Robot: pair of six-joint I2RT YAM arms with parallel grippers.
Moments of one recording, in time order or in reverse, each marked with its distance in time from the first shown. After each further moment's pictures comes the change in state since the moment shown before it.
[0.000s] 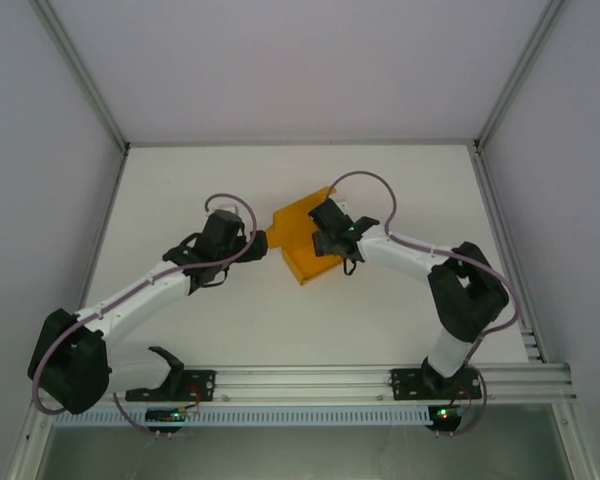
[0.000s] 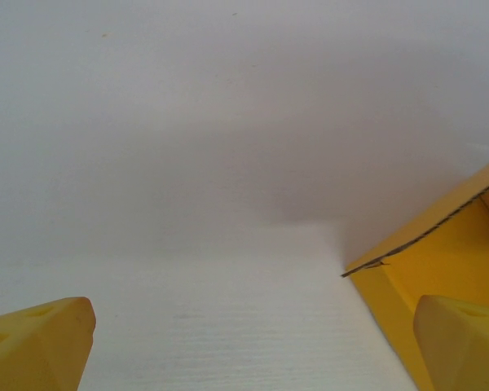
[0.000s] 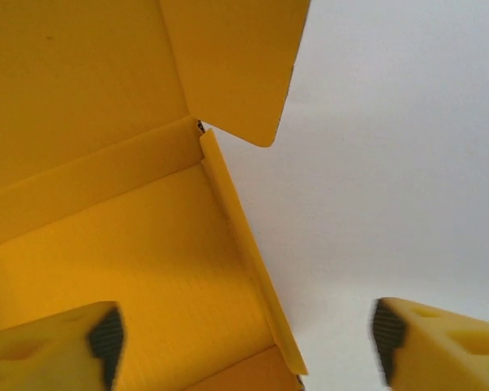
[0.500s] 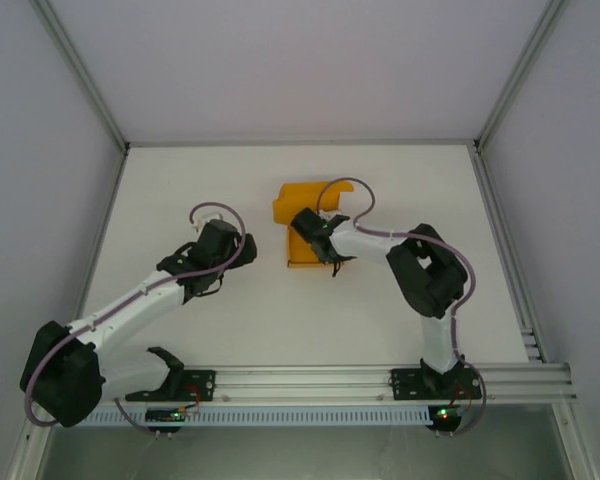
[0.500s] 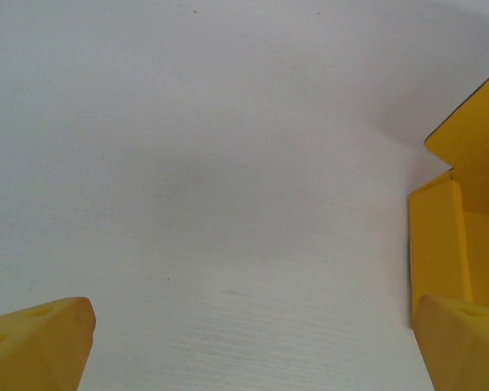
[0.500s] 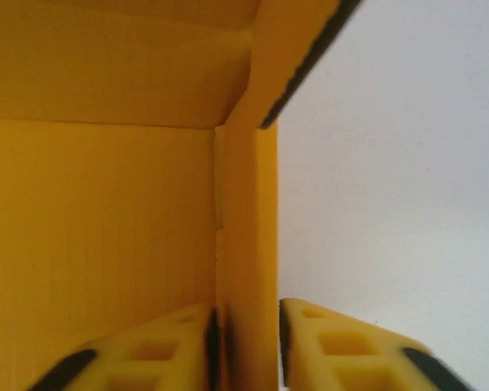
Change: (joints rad) left arm 0.000 -0.072 -0.075 -0.045 -0.108 -0.163; right arm 0.042 0.264 0.153 -0.177 0.144 0.169
